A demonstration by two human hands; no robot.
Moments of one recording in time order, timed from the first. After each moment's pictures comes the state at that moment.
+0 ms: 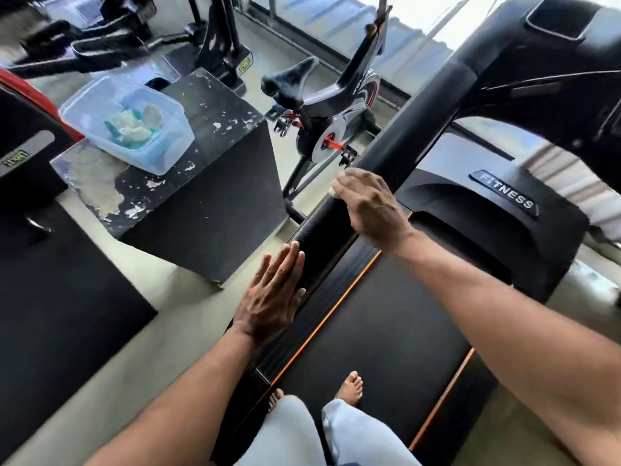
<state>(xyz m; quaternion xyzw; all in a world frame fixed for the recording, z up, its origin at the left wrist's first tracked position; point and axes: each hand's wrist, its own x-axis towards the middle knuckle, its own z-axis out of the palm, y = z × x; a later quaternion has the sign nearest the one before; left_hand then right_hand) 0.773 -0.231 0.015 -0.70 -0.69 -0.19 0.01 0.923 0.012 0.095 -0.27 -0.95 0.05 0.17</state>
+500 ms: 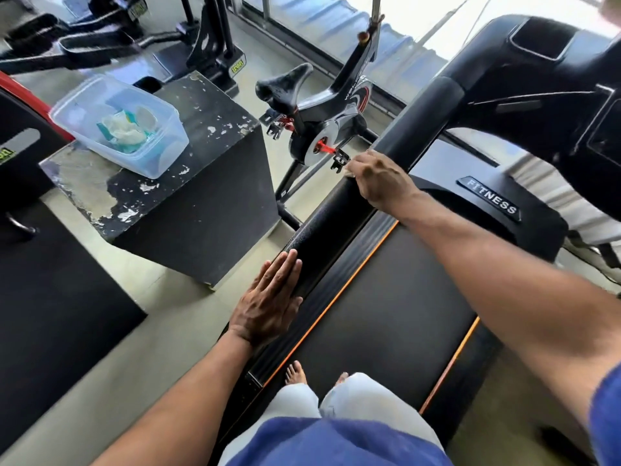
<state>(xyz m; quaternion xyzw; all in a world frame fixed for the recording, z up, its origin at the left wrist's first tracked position) 0.770 -0.230 0.019 -0.71 -0.67 -0.21 -0.02 0.916 0.082 0.129 -0.28 -0.96 0.05 0.04</state>
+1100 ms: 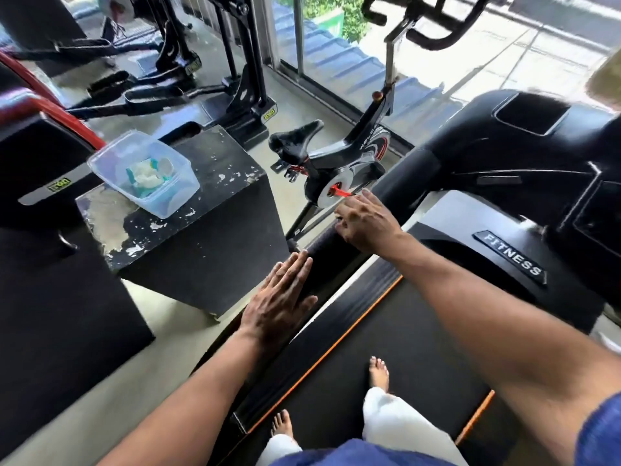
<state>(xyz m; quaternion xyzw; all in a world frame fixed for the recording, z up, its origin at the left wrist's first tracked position) 0.816 -0.098 0.072 -0.64 -0.75 -0.17 -0.06 0.932 0.159 0.127 -0.23 -0.97 0.00 0.01</state>
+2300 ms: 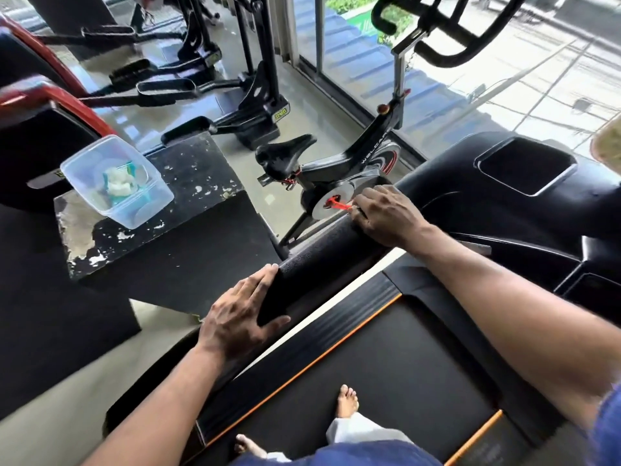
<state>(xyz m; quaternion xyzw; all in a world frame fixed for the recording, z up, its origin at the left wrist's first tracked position) 0.845 0.008 0.101 -0.54 -0.83 -0.13 -0.07 0.978 0.357 0.155 -0.18 -0.98 0.03 0.05</state>
